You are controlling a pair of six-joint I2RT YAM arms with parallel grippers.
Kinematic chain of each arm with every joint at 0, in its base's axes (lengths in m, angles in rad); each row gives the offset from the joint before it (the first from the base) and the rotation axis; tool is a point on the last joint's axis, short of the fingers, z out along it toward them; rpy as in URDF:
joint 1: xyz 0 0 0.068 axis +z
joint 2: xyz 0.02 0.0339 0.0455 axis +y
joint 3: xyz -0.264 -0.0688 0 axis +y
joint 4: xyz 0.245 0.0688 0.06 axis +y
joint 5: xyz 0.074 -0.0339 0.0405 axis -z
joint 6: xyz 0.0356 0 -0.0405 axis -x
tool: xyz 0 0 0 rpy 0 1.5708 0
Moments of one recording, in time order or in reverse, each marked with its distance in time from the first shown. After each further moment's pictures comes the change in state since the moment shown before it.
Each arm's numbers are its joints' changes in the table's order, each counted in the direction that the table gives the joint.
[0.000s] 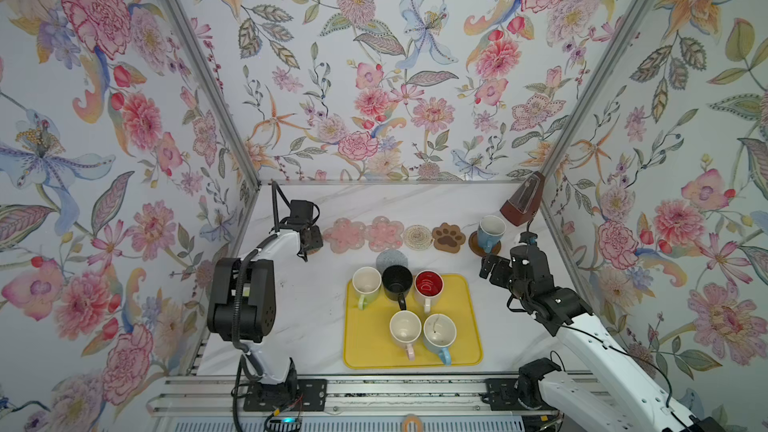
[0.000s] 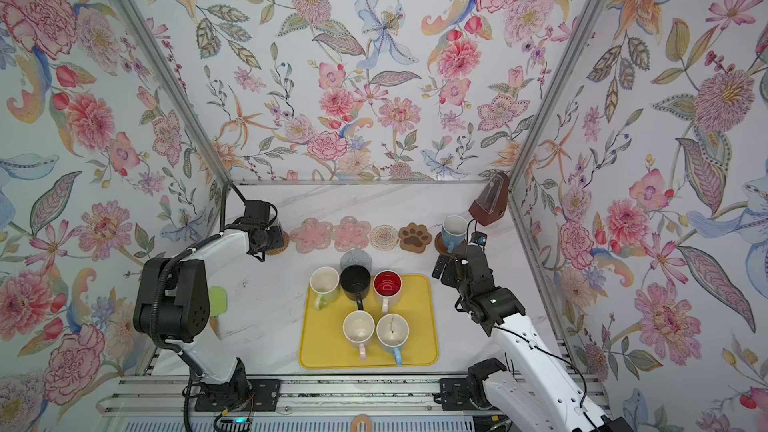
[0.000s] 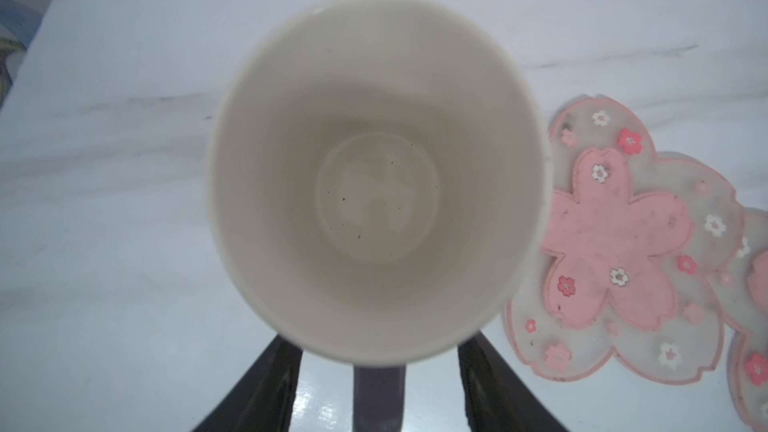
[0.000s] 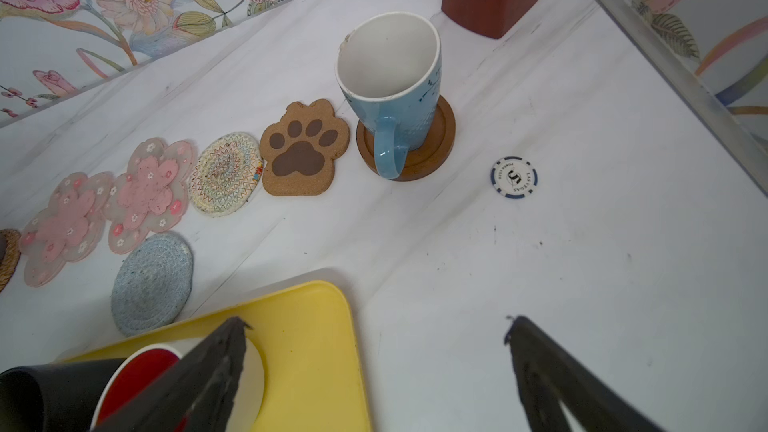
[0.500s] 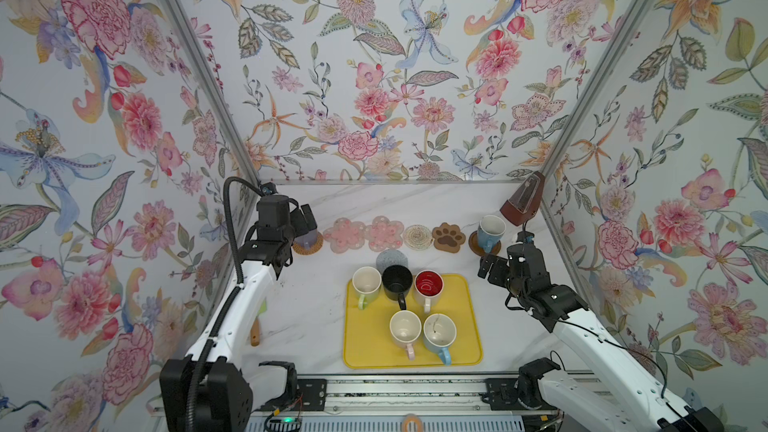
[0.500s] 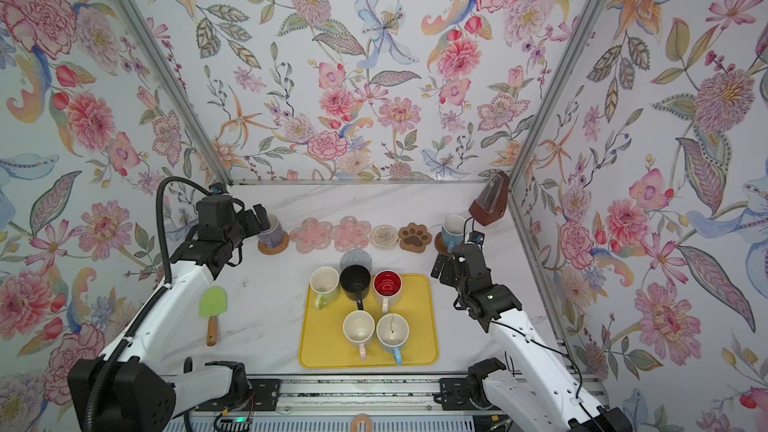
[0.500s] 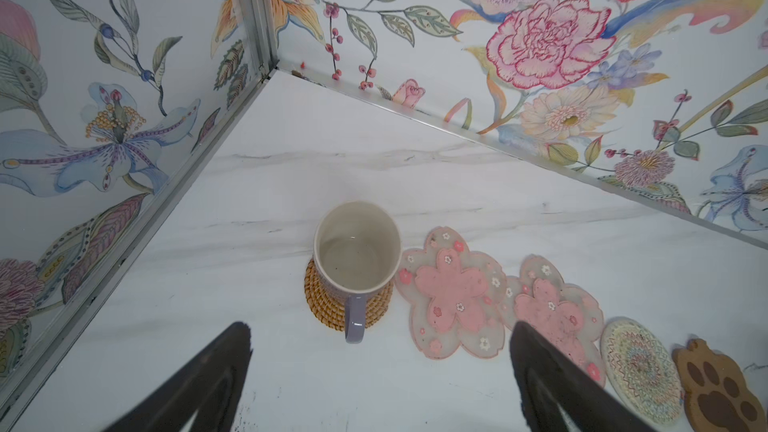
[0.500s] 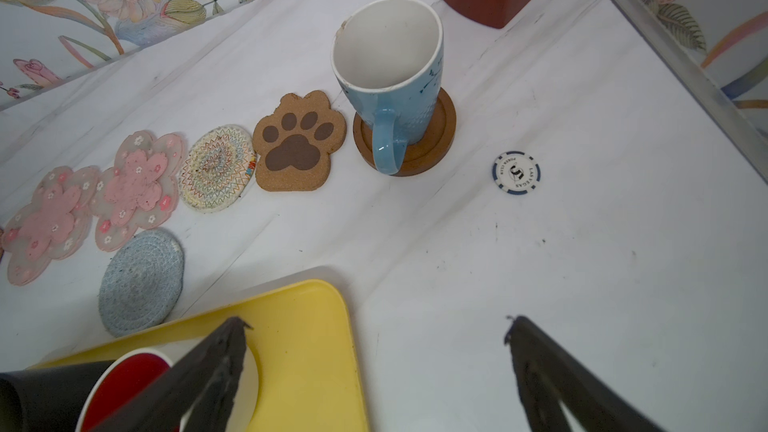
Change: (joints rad) left arm 0.000 -0.535 0.106 -0.027 0.004 0.006; right arm 0.000 0.040 -0.002 -0.011 -0.004 0.000
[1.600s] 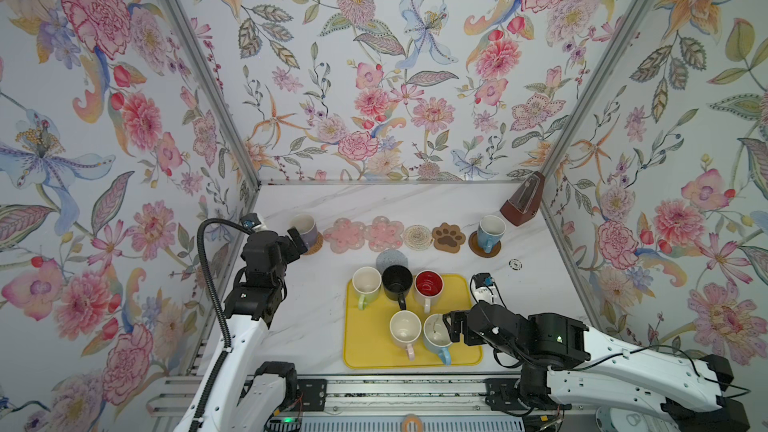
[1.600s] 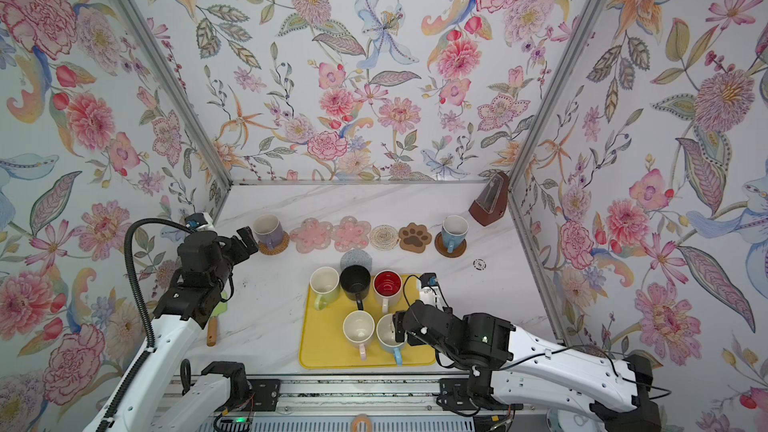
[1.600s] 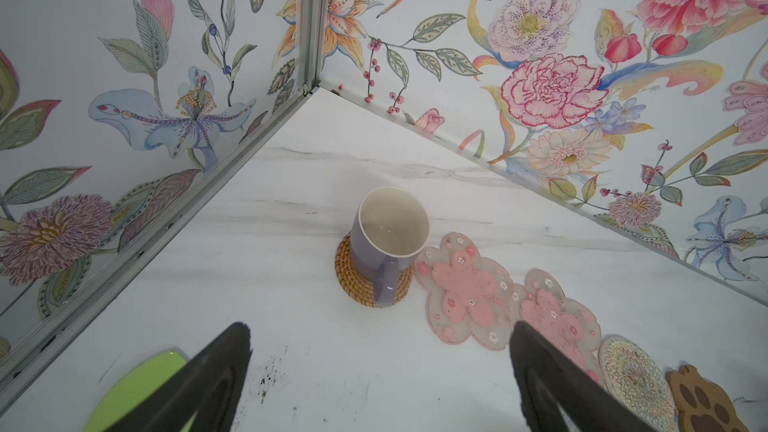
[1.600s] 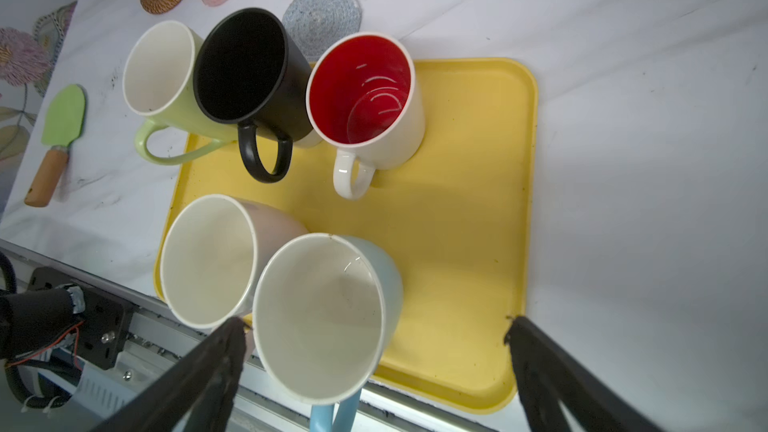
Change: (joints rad) left arm 0.000 -0.332 0.259 -0.037 -0.086 0.077; right arm 0.914 -0.079 -0.090 0.431 0.160 -0.480
